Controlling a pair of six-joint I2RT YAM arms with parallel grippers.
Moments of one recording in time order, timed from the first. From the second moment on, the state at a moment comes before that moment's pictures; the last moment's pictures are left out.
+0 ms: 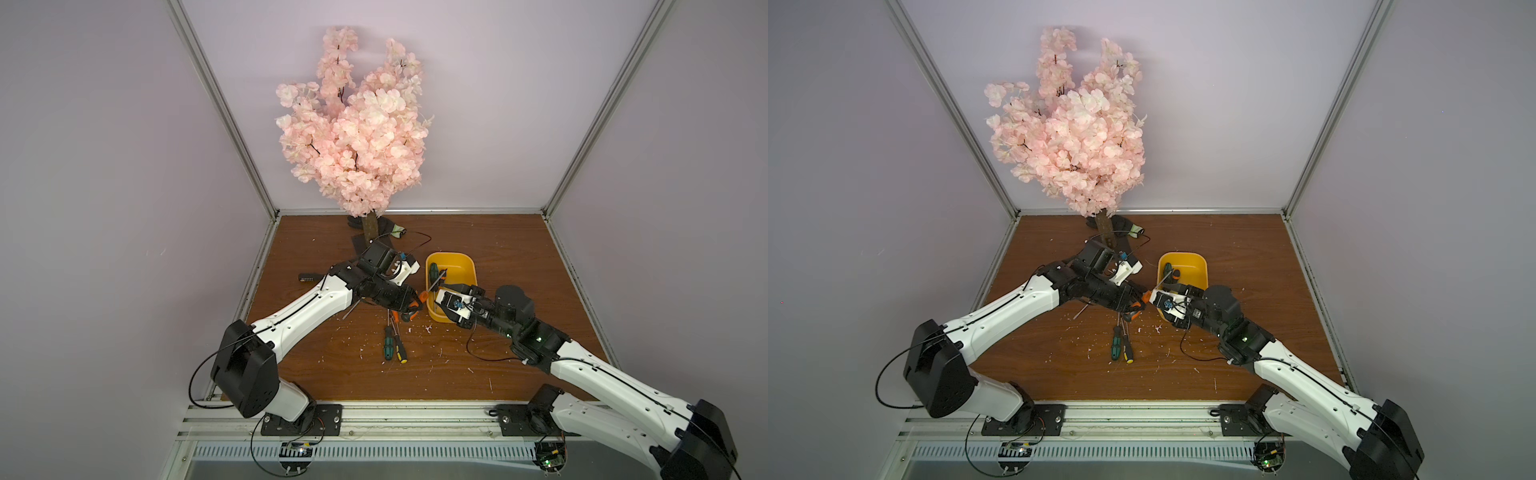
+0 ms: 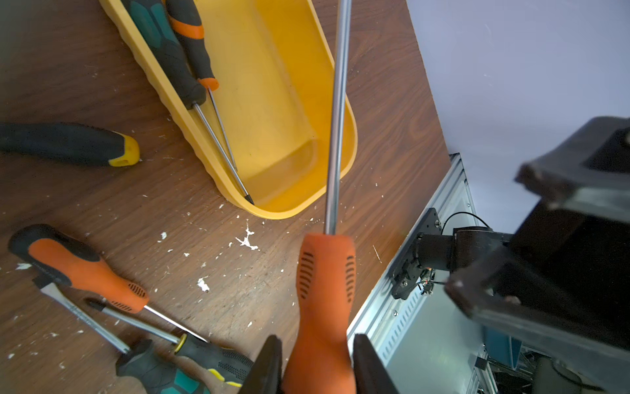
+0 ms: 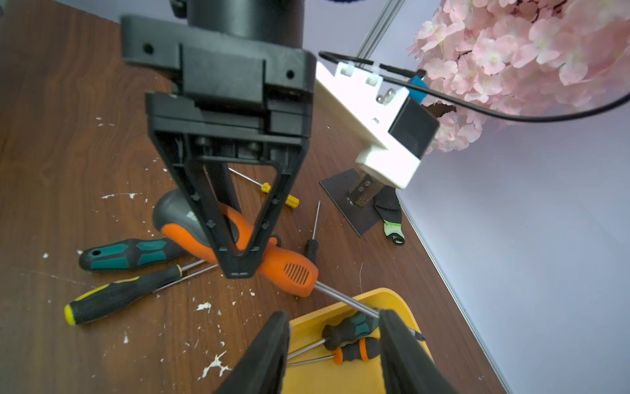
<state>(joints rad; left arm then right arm) -0.64 1.49 1.20 -0.67 0.61 -0.32 0.75 0.95 0.61 0.05 -0.14 -0.65</state>
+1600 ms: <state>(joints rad) -0.63 1.45 1.23 -0.68 0.70 -0.31 0.79 1.06 0.69 -0.07 -0.13 -0.90</state>
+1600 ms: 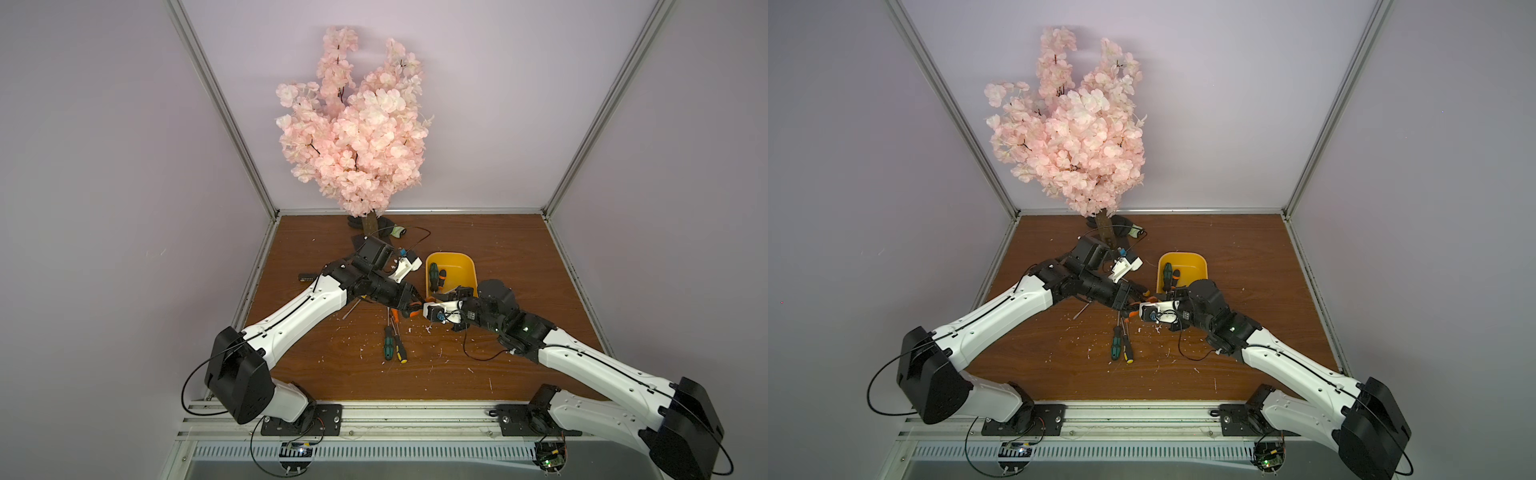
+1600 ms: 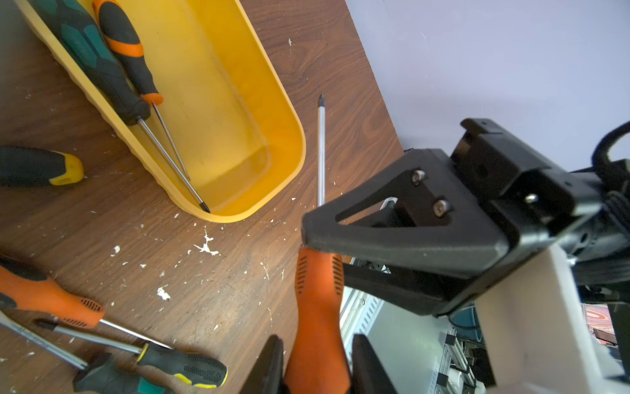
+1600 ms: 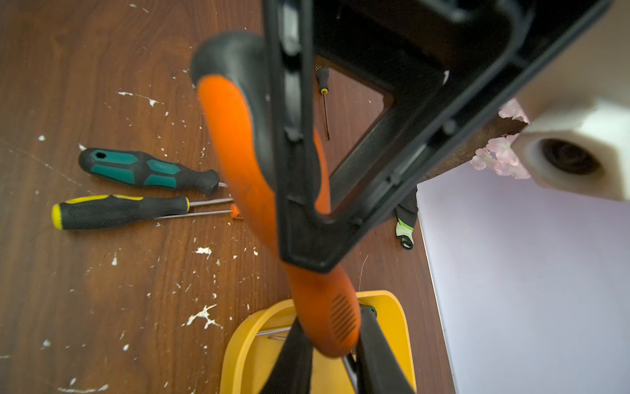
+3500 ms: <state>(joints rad) -0.49 1.18 0.77 -0.26 0.29 -0.61 0.49 1.51 0.72 0.16 0.13 0.69</state>
